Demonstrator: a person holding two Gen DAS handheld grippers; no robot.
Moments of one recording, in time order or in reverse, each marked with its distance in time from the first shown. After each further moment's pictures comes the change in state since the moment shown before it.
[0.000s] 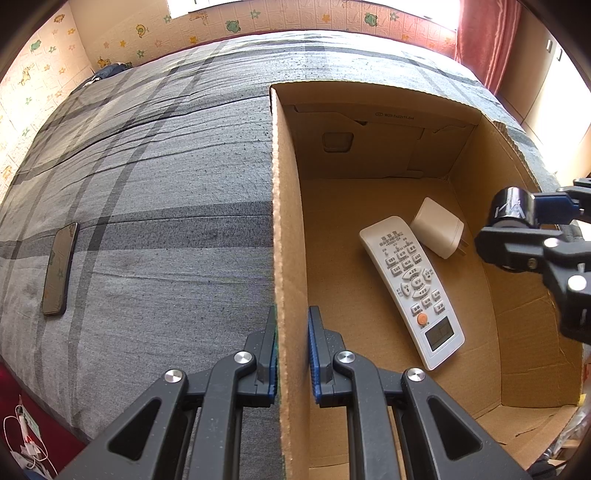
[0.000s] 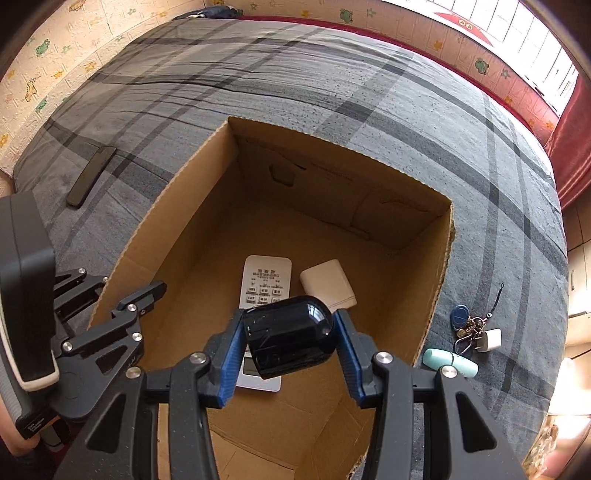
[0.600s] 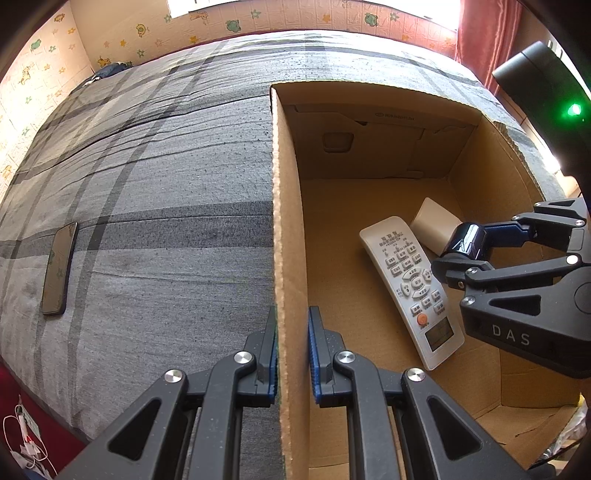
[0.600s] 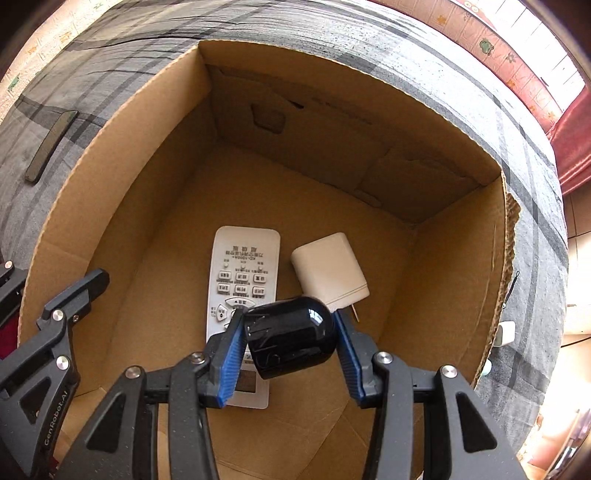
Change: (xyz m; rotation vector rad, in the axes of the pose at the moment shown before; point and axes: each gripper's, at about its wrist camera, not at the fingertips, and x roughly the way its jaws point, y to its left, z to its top) left arm 0.000 -0.001 0.000 0.000 0.000 0.000; right arm 0.059 0.003 0.002 -0.005 0.117 -0.088
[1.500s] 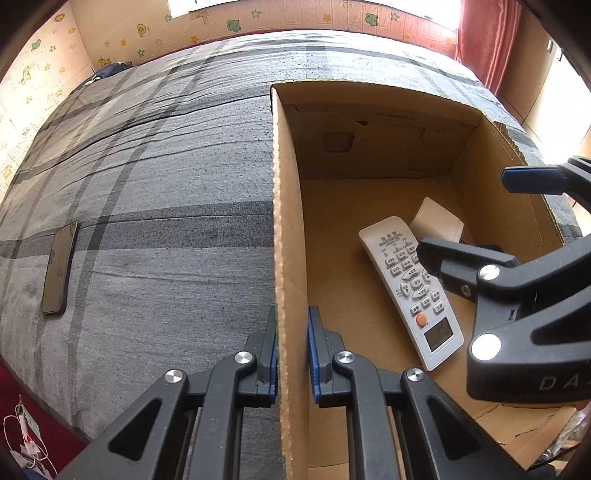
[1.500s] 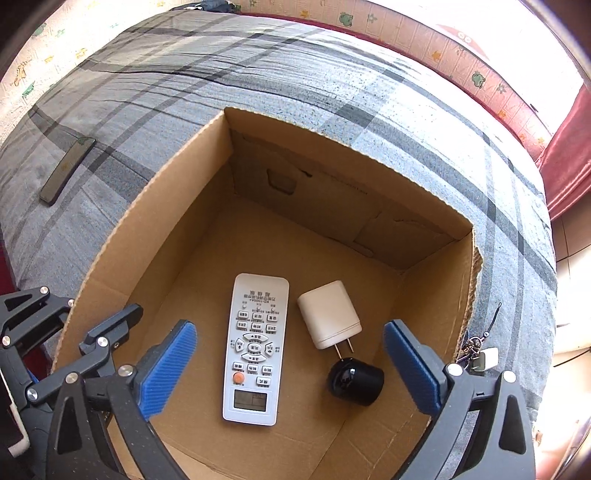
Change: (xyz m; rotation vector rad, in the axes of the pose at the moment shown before) left arm 0.000 0.000 0.000 -0.001 0.002 0.002; right arm -0.039 0.012 0.007 -0.015 -0.175 -0.019
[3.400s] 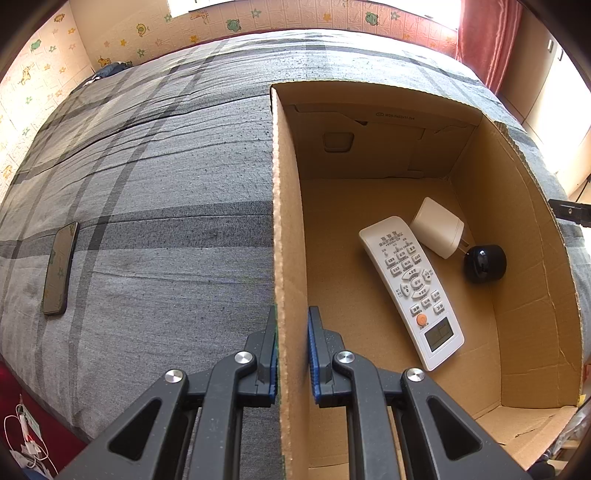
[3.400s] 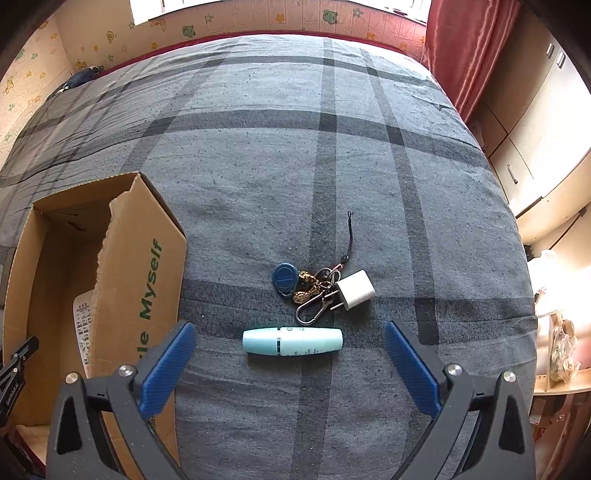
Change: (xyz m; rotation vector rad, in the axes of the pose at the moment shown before) left arm 0.000 0.001 0.001 0.001 0.003 0.002; right arm -0.002 -0.209 -0.084 0.448 0.037 -0.080
